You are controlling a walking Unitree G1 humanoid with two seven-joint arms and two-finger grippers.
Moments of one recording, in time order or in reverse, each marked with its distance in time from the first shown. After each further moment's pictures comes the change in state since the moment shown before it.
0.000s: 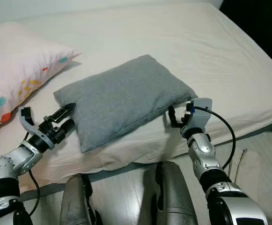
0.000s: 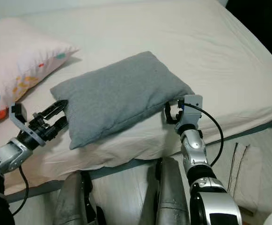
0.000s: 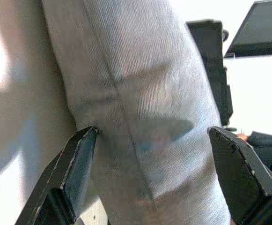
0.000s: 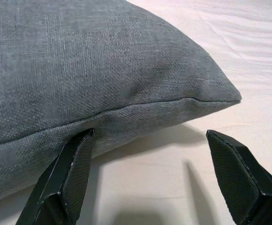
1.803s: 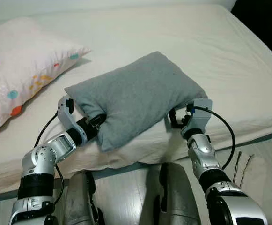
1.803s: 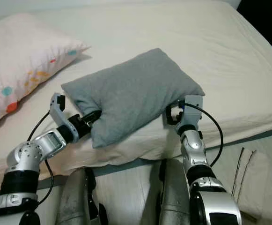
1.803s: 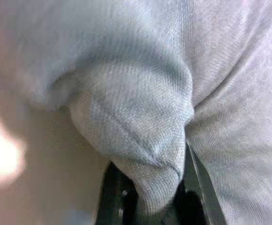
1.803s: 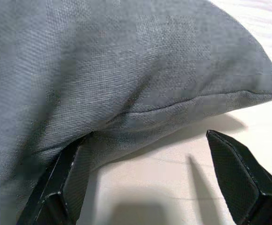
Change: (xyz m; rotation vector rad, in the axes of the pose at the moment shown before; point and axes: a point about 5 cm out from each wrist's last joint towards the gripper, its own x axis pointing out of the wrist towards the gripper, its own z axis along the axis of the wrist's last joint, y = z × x) left arm 0.042 -0.018 -0.061 0.529 0.373 0.176; right arm 0.001 -0.001 -0.002 0.029 0.017 -0.028
